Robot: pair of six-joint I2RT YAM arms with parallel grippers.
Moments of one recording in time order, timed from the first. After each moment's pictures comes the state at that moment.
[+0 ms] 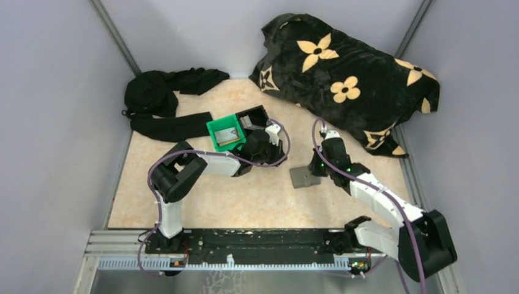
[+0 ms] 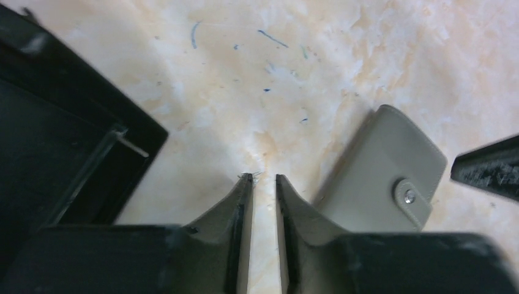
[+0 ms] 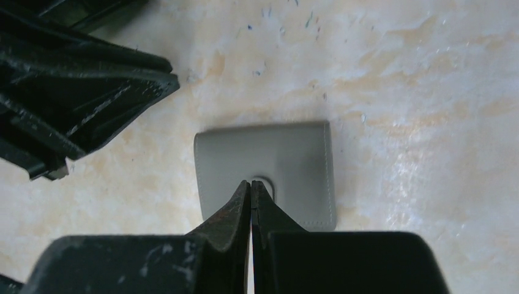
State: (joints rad) left arm -0.83 1.93 0.98 0.46 0.09 -0.35; right arm 0.43 1.09 0.57 -0.25 0.03 0.43
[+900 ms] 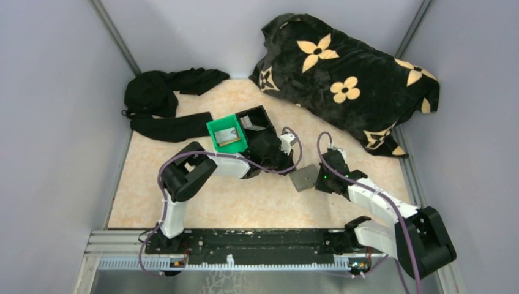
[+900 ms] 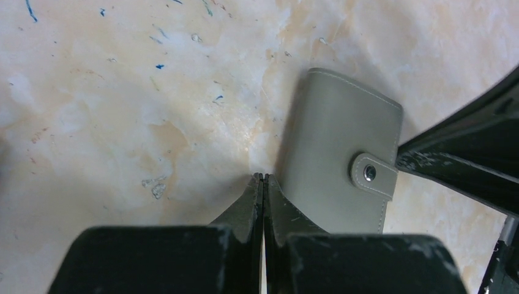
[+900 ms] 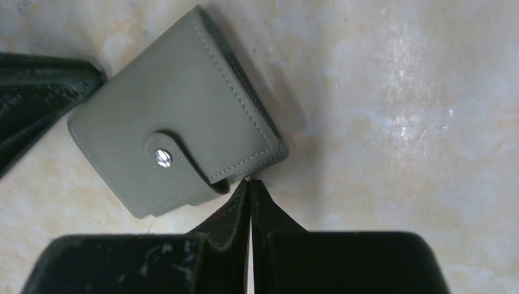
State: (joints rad) left arm -0.91 2.03 1.09 0.38 0.22 -0.31; right arm 0.43 1.05 0.43 -0.39 0.09 0.63
